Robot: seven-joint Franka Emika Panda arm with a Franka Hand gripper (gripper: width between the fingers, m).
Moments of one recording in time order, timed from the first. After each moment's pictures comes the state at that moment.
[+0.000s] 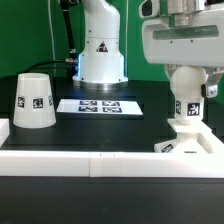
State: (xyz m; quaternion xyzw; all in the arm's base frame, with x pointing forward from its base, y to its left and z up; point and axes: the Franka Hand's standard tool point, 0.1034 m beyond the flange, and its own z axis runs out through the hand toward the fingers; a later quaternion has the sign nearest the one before) arm 0.605 0.104 0.110 -0.84 0.54 0.01 0.08
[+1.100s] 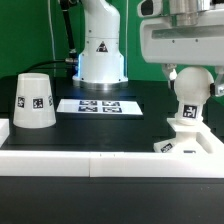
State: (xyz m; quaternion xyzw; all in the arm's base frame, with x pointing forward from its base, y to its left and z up) arm 0.602 0.109 0.115 -0.89 0.45 0.02 0.08
